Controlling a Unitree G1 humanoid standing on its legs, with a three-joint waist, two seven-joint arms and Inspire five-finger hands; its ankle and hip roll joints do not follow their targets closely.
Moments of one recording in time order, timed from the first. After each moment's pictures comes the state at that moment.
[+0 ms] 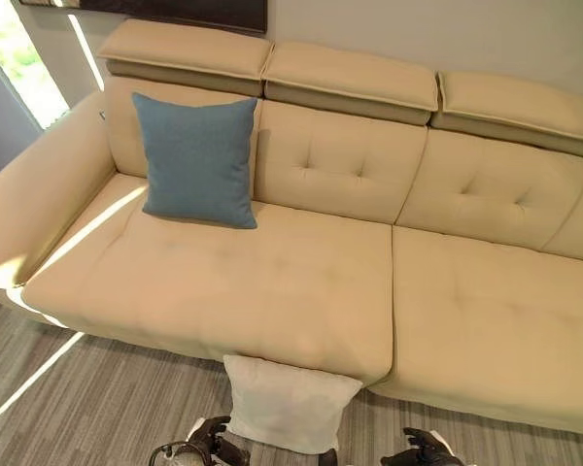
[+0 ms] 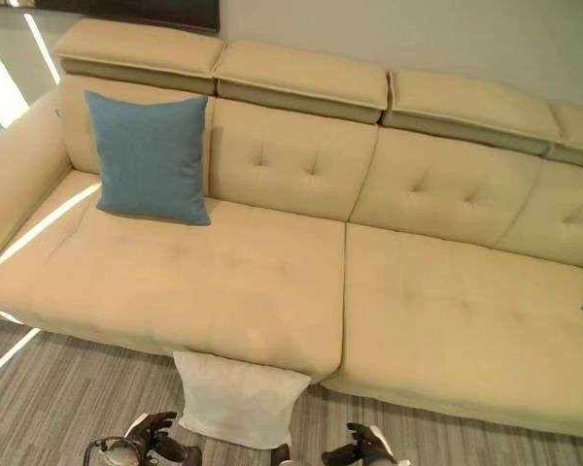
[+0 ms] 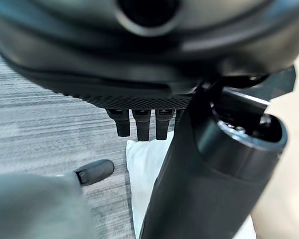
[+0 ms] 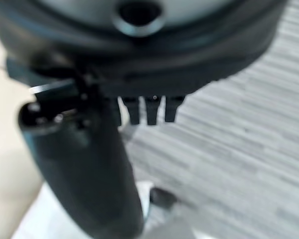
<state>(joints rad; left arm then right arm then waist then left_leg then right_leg) -0.13 0.21 -0.31 1.29 -0.05 -0.11 0.08 -0.07 -0.24 0.25 1.28 0.03 -0.07 -0.09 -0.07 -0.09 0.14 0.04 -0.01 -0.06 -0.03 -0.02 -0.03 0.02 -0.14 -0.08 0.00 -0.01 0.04</state>
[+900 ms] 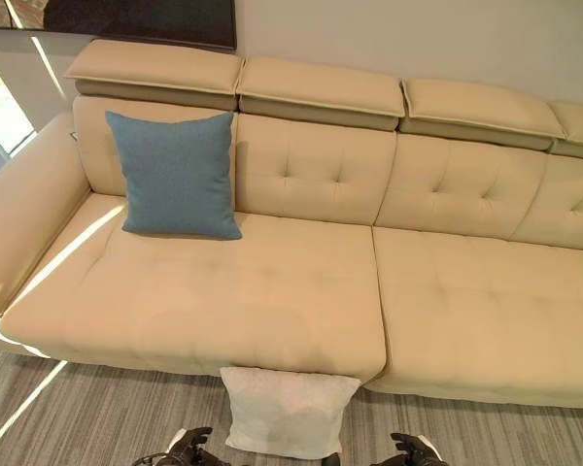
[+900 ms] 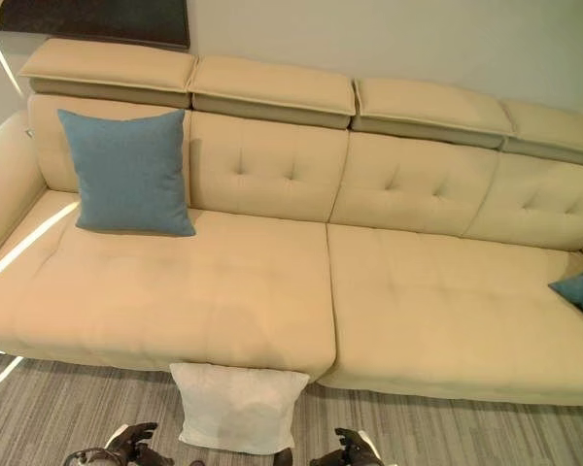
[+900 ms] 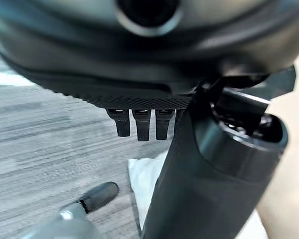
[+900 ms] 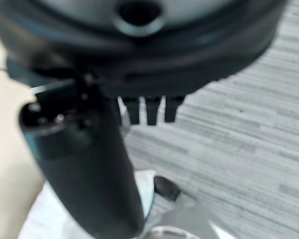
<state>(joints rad) -0.06 0.26 -0.31 1.25 -0.04 -0.11 0.08 -0.05 -0.23 0.27 1.28 0.02 -0.08 -0.09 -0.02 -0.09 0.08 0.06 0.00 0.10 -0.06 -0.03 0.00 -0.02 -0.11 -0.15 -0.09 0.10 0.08</state>
